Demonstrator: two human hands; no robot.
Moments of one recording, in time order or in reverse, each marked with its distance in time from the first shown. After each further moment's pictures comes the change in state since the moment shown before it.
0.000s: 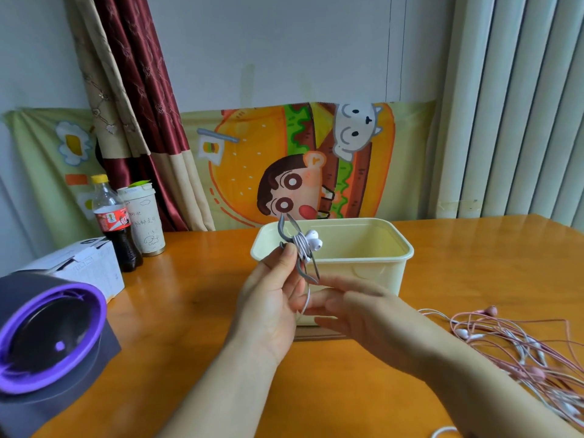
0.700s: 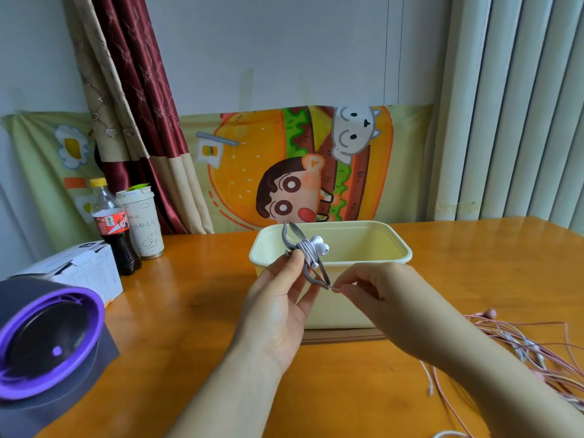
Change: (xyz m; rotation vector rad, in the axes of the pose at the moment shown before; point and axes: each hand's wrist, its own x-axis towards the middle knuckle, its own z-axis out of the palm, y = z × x) left_hand -0.006 0.000 0.007 -0.095 -0.001 -0.046; right_hand -0.019 -0.032 -0.004 -1.047 0.378 -0.149
